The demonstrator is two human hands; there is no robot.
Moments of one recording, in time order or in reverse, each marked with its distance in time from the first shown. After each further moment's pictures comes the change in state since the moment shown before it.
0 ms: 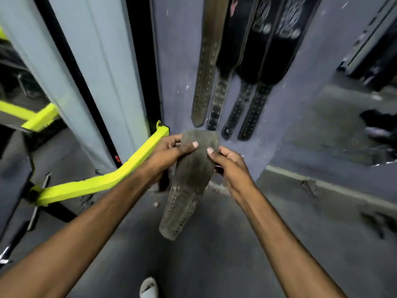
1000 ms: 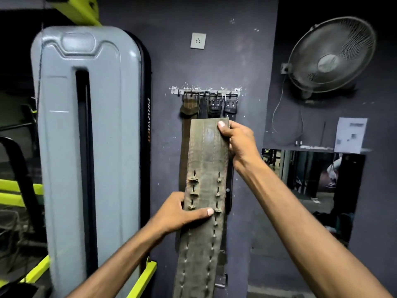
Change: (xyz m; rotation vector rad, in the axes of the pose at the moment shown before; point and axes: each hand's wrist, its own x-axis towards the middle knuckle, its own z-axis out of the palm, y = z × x) left_hand -0.250 0.344 0.006 0.262 -0.246 0.495; right_hand -0.260 -0.459 0.172 0.042 0.224 -0.739
